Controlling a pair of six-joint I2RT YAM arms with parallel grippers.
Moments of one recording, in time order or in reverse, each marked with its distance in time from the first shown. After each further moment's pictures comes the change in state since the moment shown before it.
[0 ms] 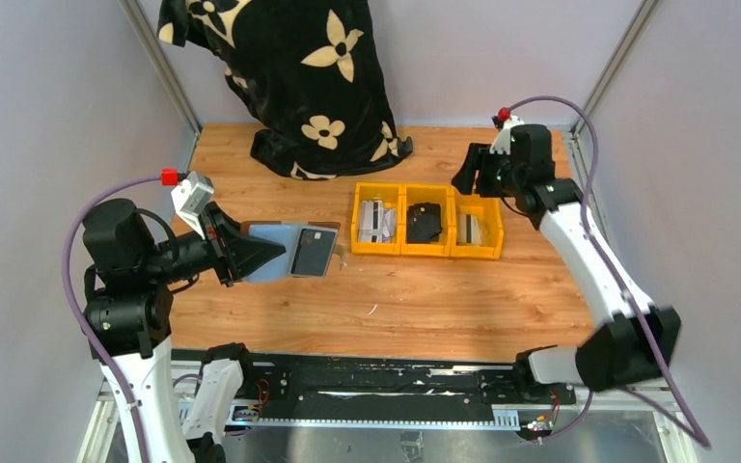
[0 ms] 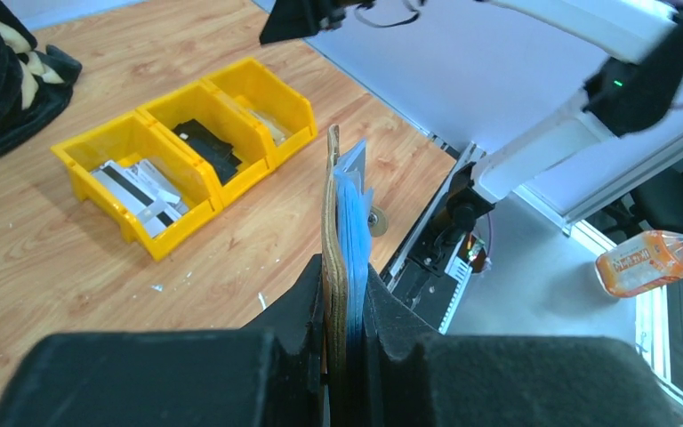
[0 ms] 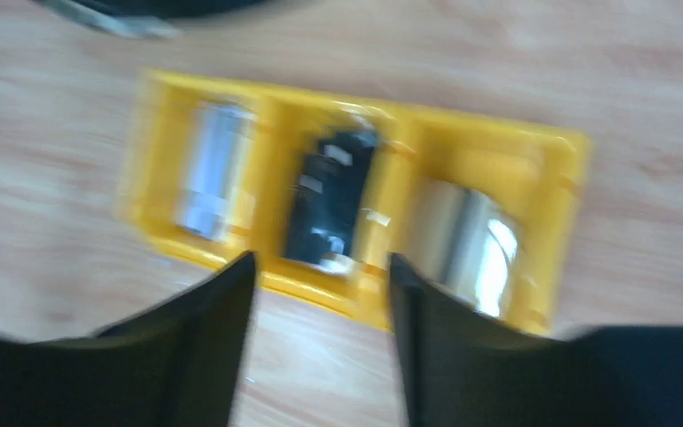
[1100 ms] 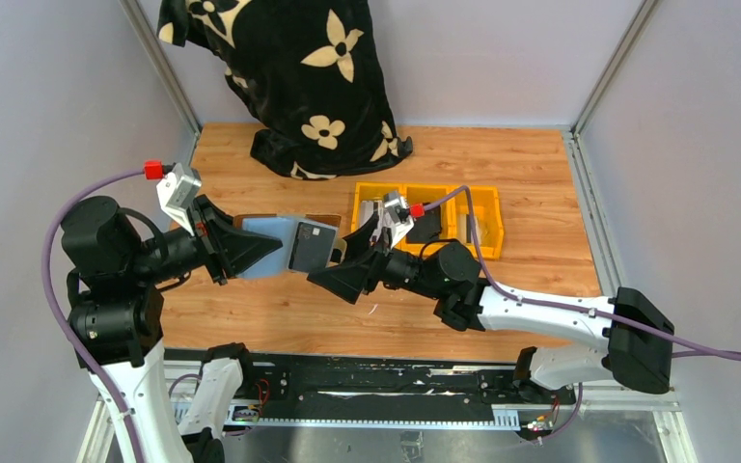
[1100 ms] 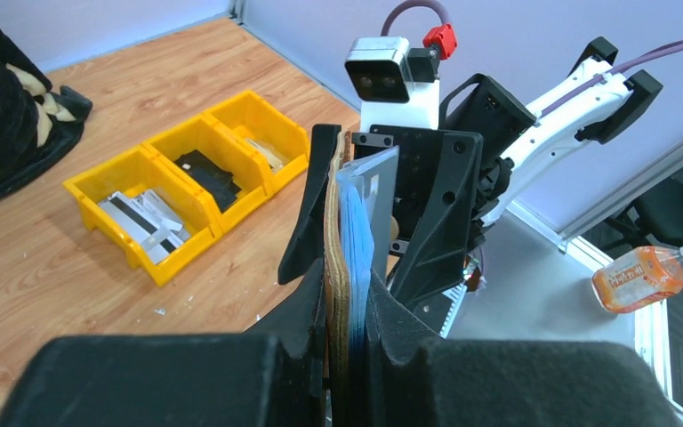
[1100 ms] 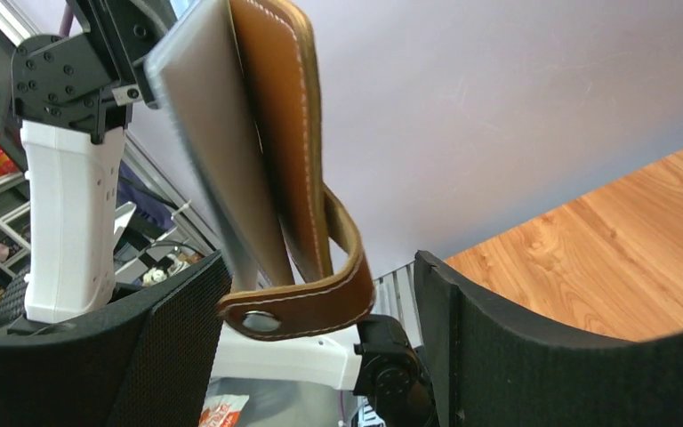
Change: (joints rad) left arm 0.000 0.040 0.145 -0.004 0.001 -0.065; right arm 0.958 -0.139 -0.483 1.411 -0.054 0.450
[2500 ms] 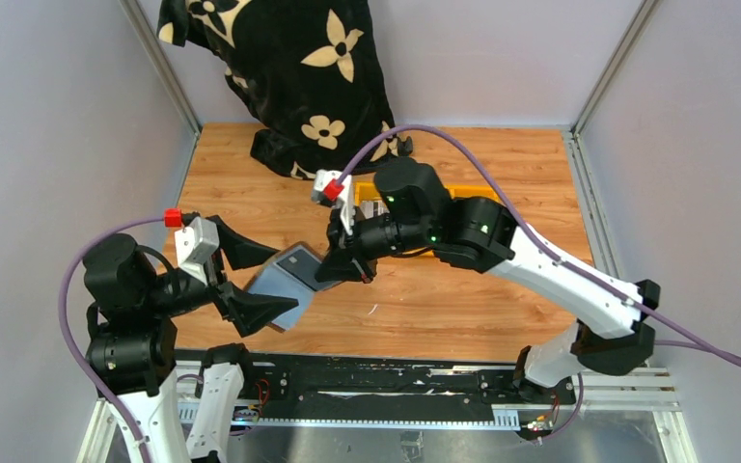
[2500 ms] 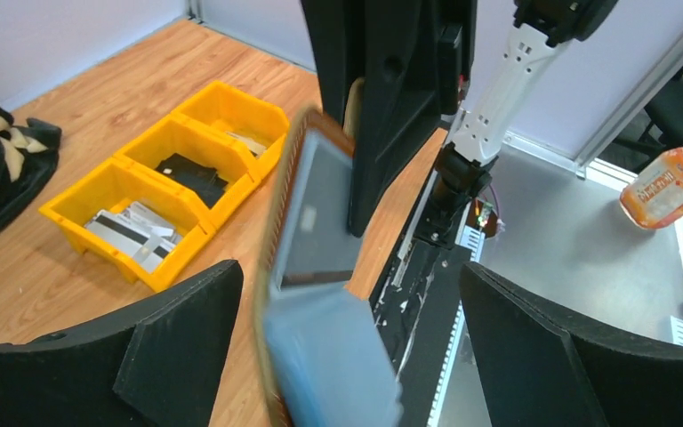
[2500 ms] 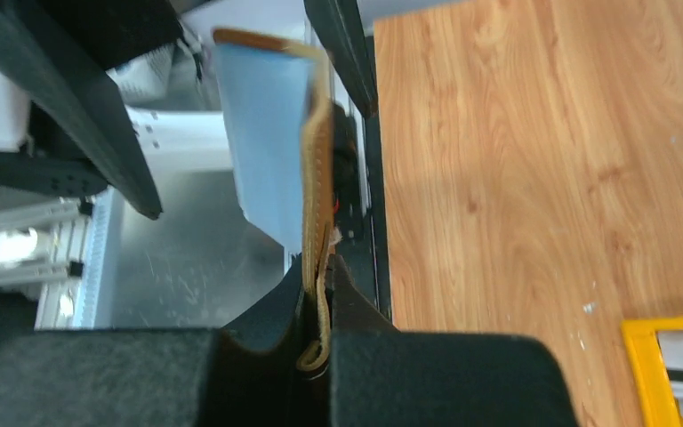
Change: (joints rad) left arm 0.000 -0.167 -0.199 0.011 0.111 0.195; right arm 0.001 0.156 0.953 -1.514 -0.222 -0.550
